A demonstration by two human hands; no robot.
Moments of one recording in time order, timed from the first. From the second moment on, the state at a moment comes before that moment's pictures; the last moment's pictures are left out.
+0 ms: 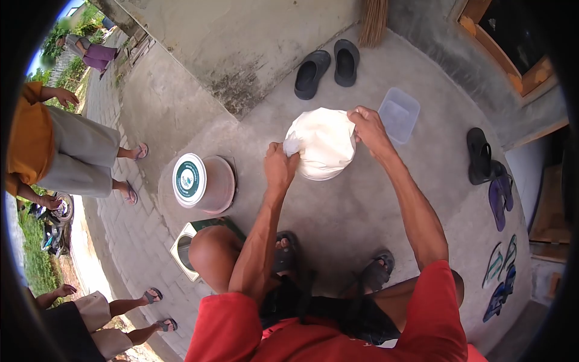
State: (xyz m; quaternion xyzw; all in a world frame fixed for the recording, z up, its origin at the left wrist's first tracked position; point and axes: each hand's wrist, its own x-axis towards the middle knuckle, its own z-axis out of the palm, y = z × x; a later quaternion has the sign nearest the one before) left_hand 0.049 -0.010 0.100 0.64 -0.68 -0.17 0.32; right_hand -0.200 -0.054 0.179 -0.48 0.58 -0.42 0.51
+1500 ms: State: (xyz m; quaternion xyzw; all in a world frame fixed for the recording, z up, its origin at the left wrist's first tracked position) left_hand -0.006 -0.050 0.142 0.52 -0.80 -0.15 0.26; right_hand -0.212 -0.064 0.125 -0.34 0.57 -0.45 0.60
